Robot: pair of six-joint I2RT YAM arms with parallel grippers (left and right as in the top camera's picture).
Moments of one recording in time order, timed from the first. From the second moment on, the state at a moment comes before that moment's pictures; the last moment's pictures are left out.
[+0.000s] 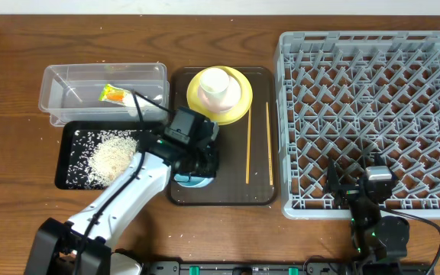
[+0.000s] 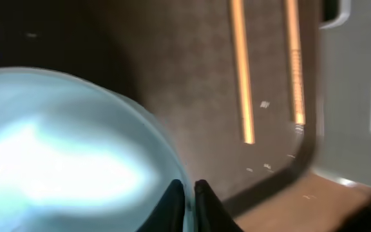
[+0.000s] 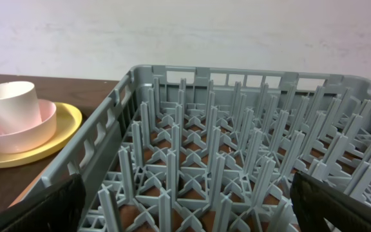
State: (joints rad) left arm -0.46 1.47 0.87 -0.62 0.31 -0.34; right arm 0.07 0.02 0.01 -0.07 0.00 0.00
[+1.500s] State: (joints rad) left arm 0.20 1.24 0.91 -0.81 0.17 -0.34; right arm 0.07 0.02 0.01 -0.07 0.01 -0.01
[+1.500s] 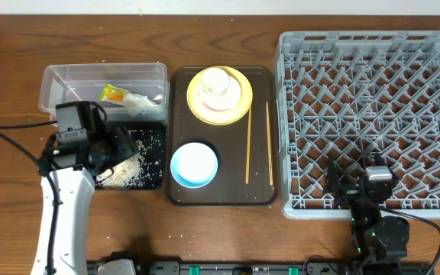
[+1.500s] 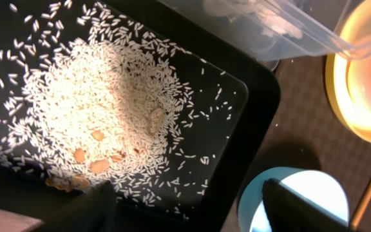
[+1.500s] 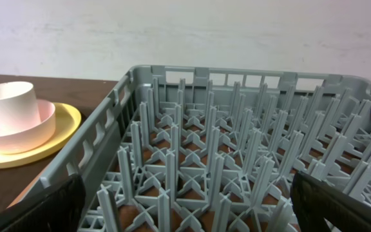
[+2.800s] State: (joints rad) left arm 0.21 1.25 0.92 -0.81 0.17 -0.33; right arm 0.37 1.51 1.41 -0.83 -0.48 0.35
